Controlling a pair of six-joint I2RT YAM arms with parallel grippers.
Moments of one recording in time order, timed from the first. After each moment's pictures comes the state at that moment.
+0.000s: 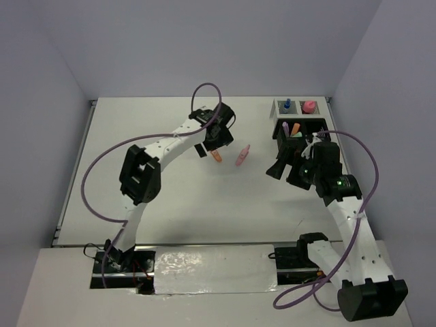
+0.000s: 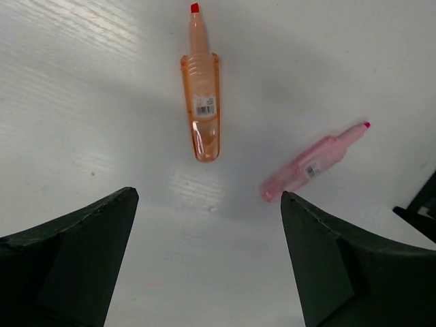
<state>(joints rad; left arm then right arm) -0.65 2.11 1.94 -0.95 -0.30 -1.11 0.08 0.86 0.89 -0.75 -0.32 0.49</state>
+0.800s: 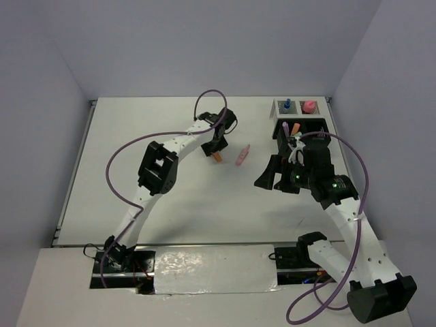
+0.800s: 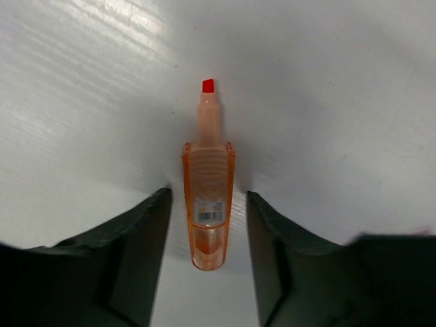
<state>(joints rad) -0.62 2.47 2.22 -1.03 -0.36 -1.16 0.23 0.82 0.86 -0.79 -0.45 0.47</state>
